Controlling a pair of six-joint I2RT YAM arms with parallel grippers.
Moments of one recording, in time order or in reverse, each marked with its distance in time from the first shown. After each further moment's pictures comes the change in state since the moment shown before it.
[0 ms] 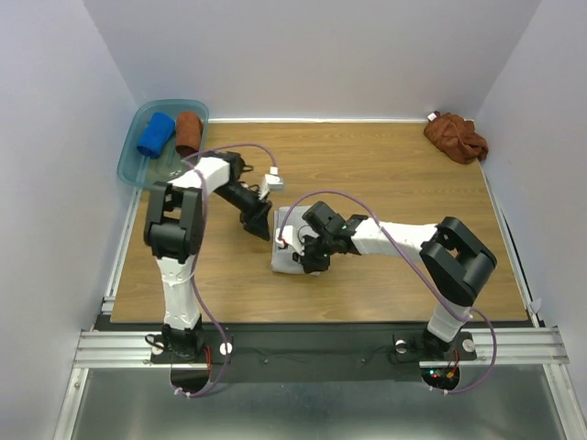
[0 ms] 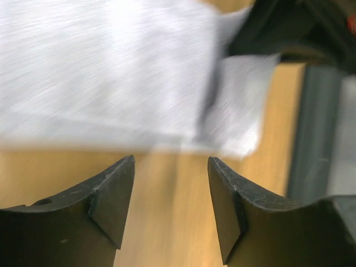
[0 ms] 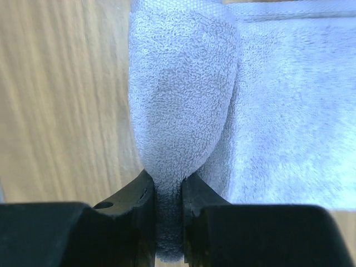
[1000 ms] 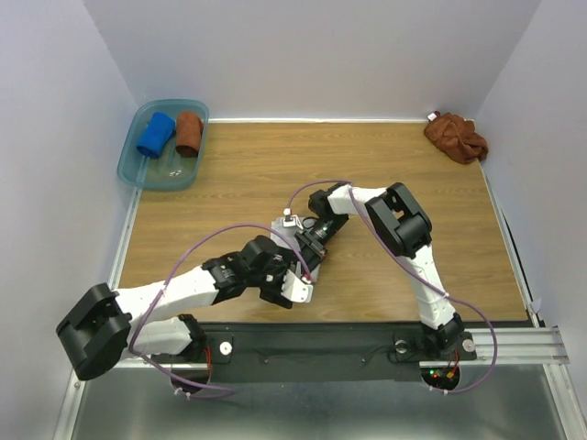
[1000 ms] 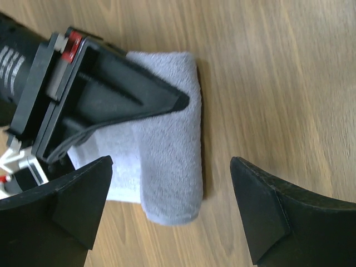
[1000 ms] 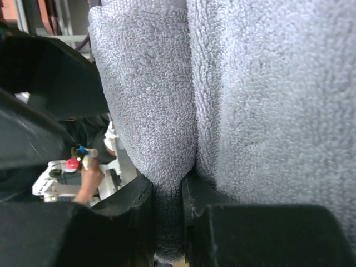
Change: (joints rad) left arm -0.622 -0.997 -1.023 1.020 -0.667 -0.070; right arm -0.246 0.613 0.562 -0.745 -0.747 0.023
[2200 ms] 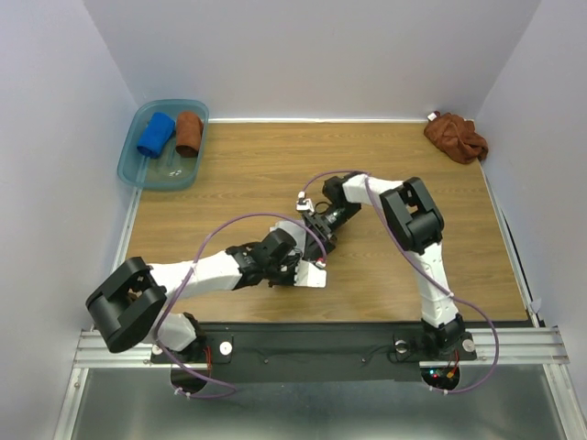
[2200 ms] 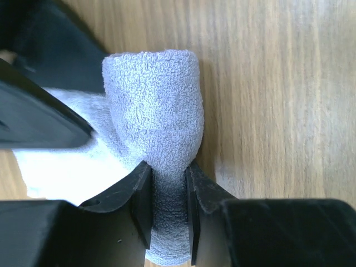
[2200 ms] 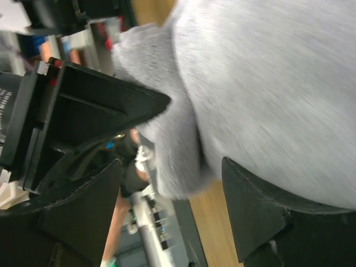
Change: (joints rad) left arm -0.042 0.246 0.118 -0.021 -0.076 -0.199; right arm -0.100 -0.020 0.025 -0.019 -0.070 0.194
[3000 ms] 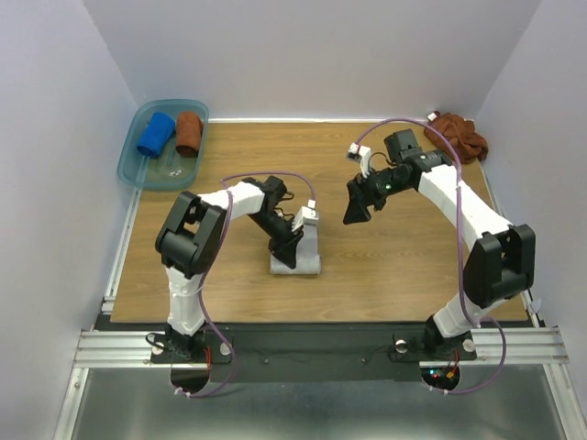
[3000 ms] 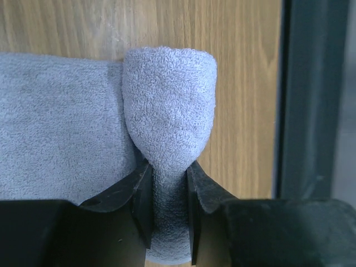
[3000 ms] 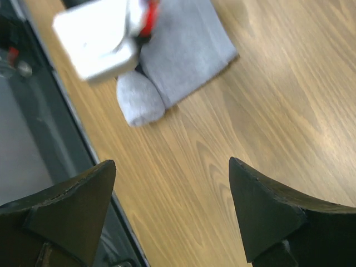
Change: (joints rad) left arm 0.383 0.583 0.618 -0.667 0.680 0.089; right arm -0.238 -0.687 -0.174 0.180 0.391 -0.048
